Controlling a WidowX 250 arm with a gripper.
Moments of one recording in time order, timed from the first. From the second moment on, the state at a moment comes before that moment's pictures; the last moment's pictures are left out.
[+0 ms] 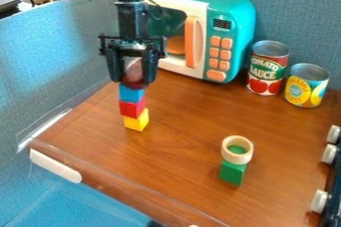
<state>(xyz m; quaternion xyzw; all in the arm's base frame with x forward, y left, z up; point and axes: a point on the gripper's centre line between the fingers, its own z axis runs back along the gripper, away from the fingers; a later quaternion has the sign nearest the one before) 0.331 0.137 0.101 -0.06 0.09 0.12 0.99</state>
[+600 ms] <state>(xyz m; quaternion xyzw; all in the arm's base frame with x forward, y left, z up) 0.360 0.103 0.120 -0.02 0.06 0.07 1.00</state>
